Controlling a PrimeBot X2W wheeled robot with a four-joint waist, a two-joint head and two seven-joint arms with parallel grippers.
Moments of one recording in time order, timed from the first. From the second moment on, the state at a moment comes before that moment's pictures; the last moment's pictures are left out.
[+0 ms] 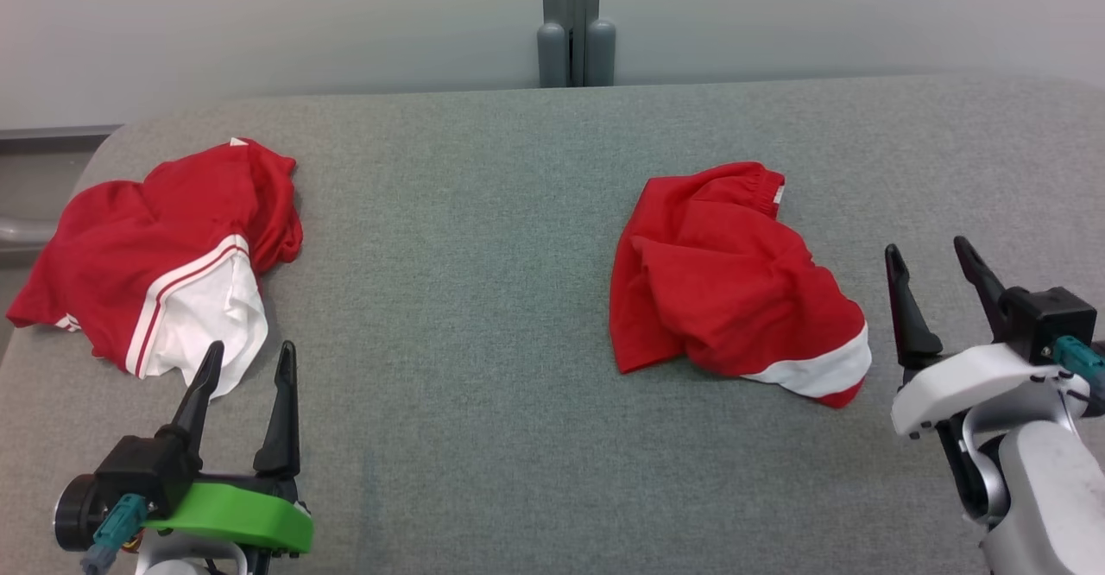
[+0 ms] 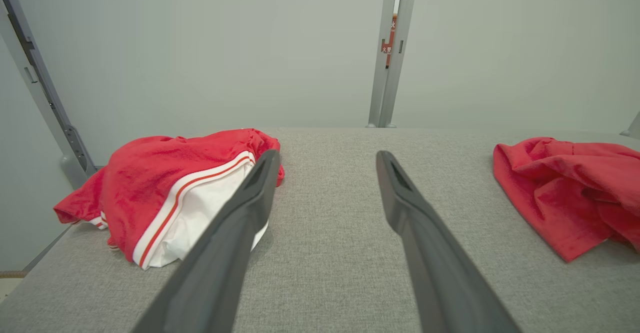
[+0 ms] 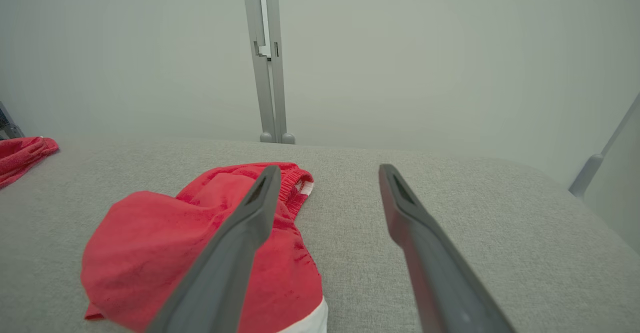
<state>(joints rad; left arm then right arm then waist) -0.05 0.19 -0.07 0.20 -0.29 -0.12 -0.26 -0.22 -0.20 0.00 0.27 0.17 0.13 -0.16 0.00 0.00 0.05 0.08</state>
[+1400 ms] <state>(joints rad) -0.14 0.14 -0.09 0.23 -0.27 -0.13 -0.26 -0.54 -0.33 0.08 0.75 0.31 0.13 -0.26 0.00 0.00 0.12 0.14</state>
